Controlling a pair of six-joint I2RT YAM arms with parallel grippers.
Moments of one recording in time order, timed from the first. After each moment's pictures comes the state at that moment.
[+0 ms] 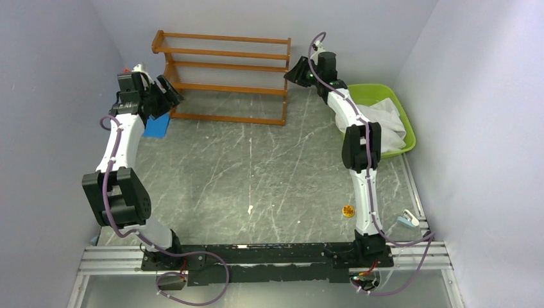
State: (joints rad) left arm 0.18 1.61 1.46 -0.42 0.29 -0.47; right arm 0.20 2.46 2.29 -0.12 -0.45 0.57
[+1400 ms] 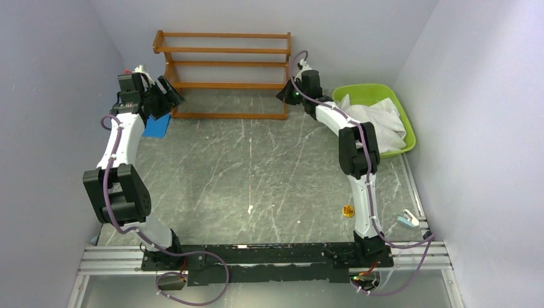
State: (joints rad) left arm 0.18 1.63 1.46 -0.41 0.32 -0.47; right arm 0.31 2.30 1.86 0.04 -0.31 0.52
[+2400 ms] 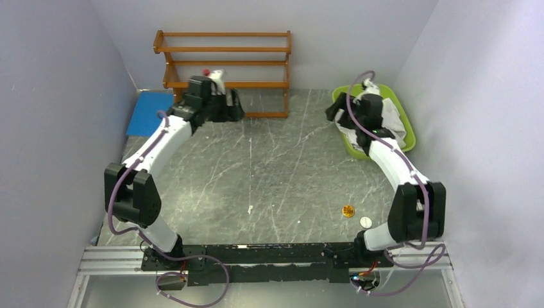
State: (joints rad) left arm -0.24 1.63 1.44 -0.39 0.23 -0.33; right arm 0.11 1.49 1.09 -0.01 -0.13 0.43
